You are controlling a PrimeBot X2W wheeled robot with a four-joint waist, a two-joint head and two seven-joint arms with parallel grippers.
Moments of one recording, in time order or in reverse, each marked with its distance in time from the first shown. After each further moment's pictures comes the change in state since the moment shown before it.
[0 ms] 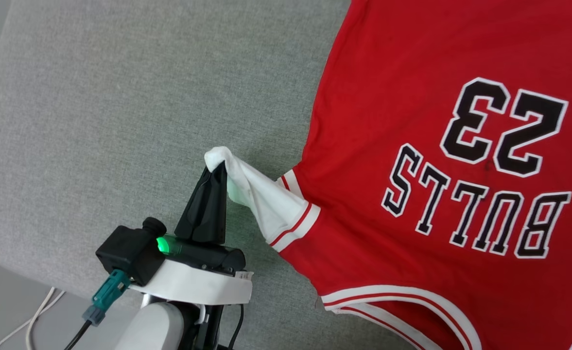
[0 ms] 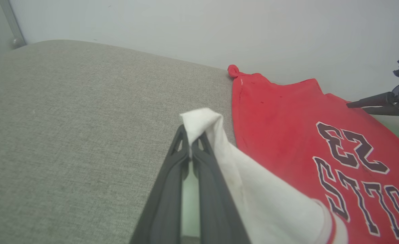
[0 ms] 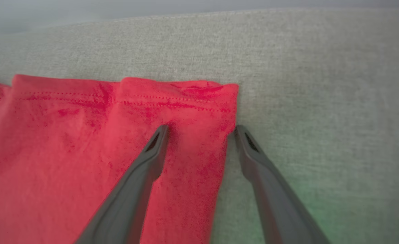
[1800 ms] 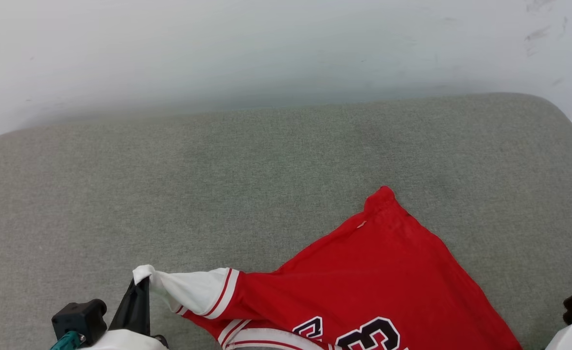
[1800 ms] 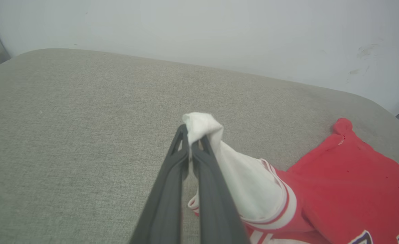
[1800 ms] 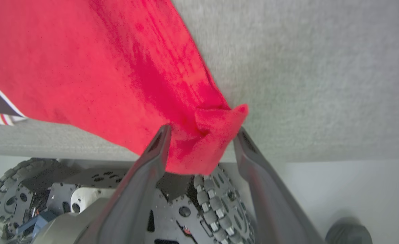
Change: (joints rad) left arm 0.322 0.143 0.138 0.073 -0.073 0.126 0.166; right arm 1.204 0.103 0.066 -0.550 0.084 0.000 0.058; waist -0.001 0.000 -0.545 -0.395
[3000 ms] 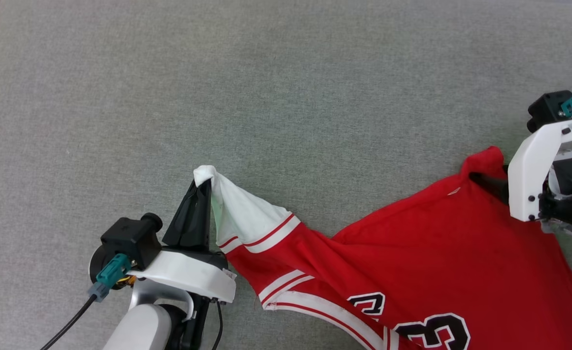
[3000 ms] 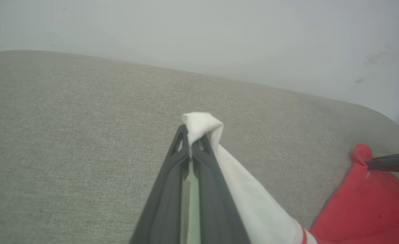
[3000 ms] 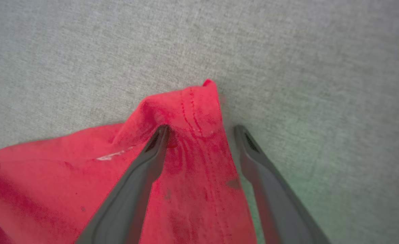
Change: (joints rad) left arm -0.325 -0.083 -0.133 0.009 0.056 -0.068 -0.052; right arm -0.738 -0.028 0.272 0.218 0.088 0.000 0.048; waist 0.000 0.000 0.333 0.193
